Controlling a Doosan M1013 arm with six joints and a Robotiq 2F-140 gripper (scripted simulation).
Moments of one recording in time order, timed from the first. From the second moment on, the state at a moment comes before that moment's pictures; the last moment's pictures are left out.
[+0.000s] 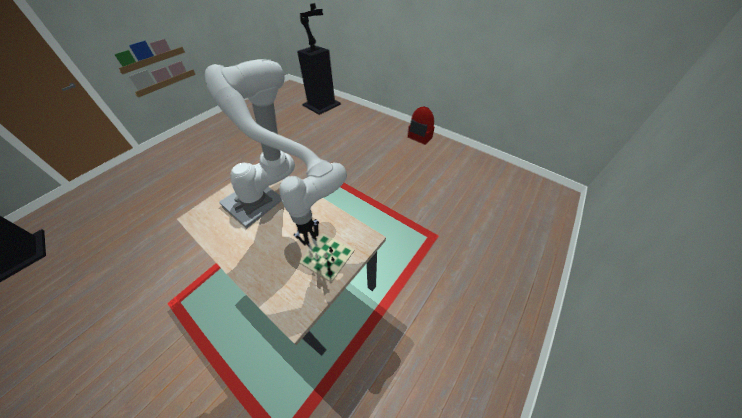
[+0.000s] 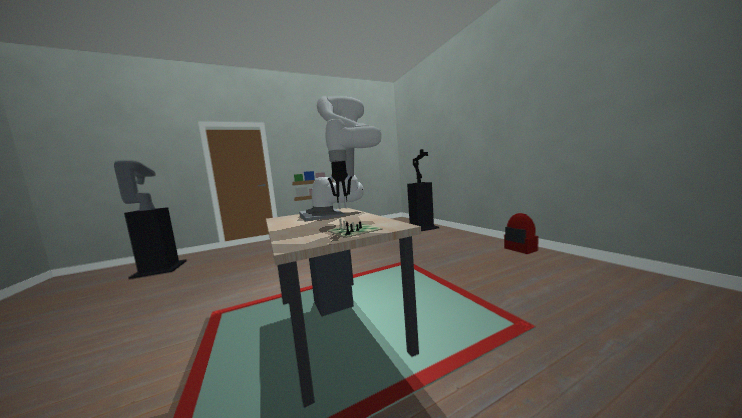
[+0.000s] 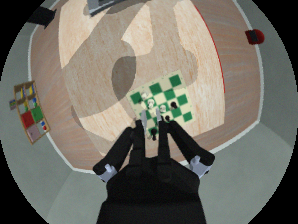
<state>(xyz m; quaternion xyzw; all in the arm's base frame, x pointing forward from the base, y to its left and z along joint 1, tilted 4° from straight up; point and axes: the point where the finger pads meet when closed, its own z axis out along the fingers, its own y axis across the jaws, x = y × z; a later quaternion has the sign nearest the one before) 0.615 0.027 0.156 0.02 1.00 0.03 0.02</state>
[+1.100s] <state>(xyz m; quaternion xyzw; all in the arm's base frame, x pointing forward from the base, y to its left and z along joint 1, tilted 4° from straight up) 0.616 0.028 0.144 0.02 1.00 0.03 0.02</state>
